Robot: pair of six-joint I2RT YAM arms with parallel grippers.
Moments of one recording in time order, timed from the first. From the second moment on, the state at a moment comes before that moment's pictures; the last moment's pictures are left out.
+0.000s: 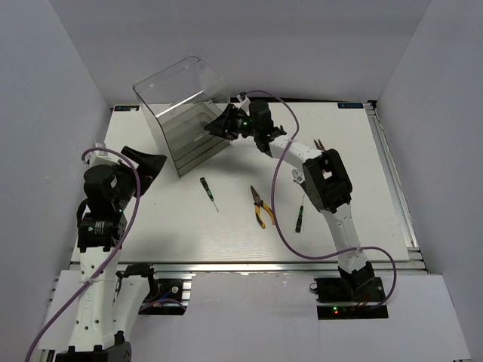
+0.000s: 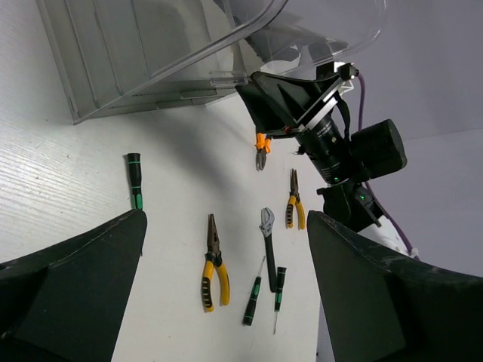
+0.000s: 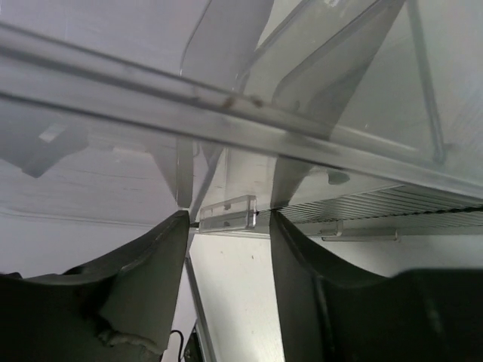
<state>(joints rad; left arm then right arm) 0.04 0.68 0.90 -0.51 0.18 -0.89 0.58 2.34 1.86 0.33 -0.58 1.01</state>
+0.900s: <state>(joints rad) 0.04 0.73 0.91 -0.44 0.26 -0.85 0.58 2.33 1.82 0.34 -0.54 1.08</state>
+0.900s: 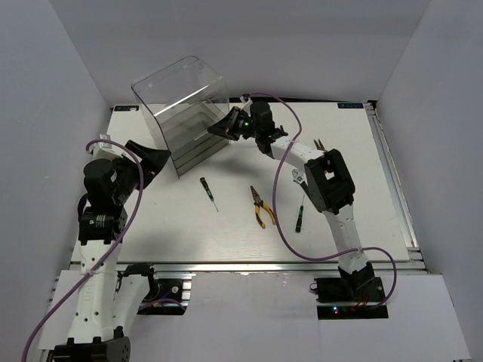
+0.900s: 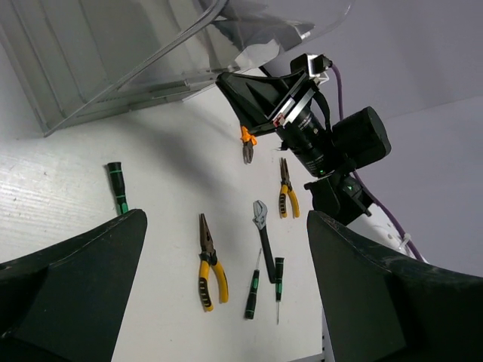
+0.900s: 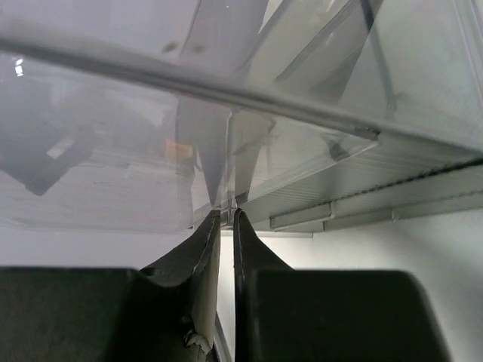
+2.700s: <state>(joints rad) 0.04 1.17 0.92 0.16 0.59 -0.84 0.56 2.00 1.70 0.25 -0.54 1.09</state>
